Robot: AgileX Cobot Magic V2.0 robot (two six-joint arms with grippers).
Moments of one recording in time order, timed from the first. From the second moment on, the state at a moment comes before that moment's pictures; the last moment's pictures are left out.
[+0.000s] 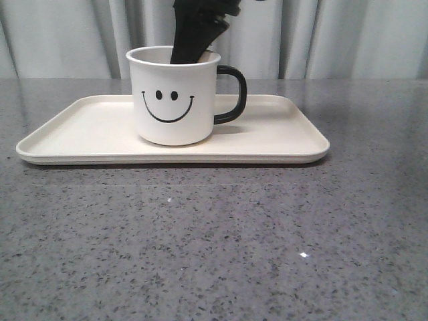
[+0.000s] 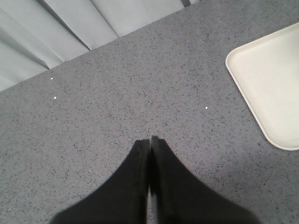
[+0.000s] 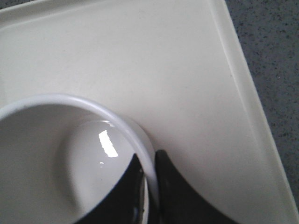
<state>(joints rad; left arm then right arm) -0.49 0.86 -1.34 0.49 1.28 -0.13 0.52 2.13 -2.16 0.40 1.25 -0.82</state>
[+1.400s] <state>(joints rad) -0.49 0.86 -1.34 0.48 1.28 -0.13 0.51 2.13 -2.35 0.40 1.25 -0.69</state>
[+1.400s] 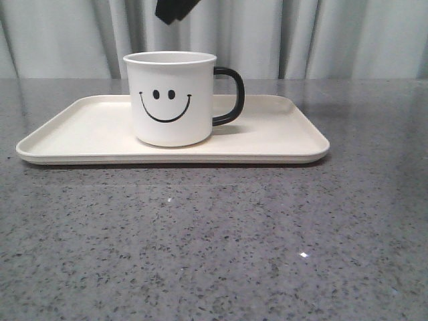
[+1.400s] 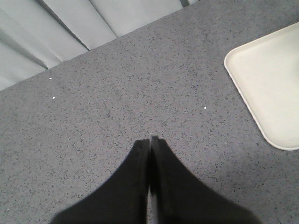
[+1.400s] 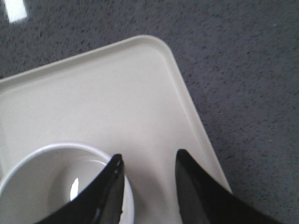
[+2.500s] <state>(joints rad) -0.49 0.86 -1.34 0.48 1.28 -0.13 -0.12 1.54 -2.22 0.74 1.20 -0.57</state>
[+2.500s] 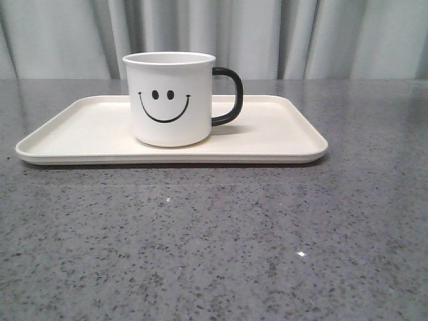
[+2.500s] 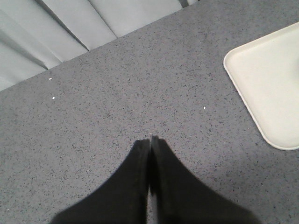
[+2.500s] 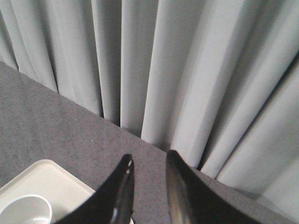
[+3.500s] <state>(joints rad) -0.49 0.86 -1.34 0.47 1.28 -0.13 -0.20 0.57 -0.82 0.79 0.67 -0.77</state>
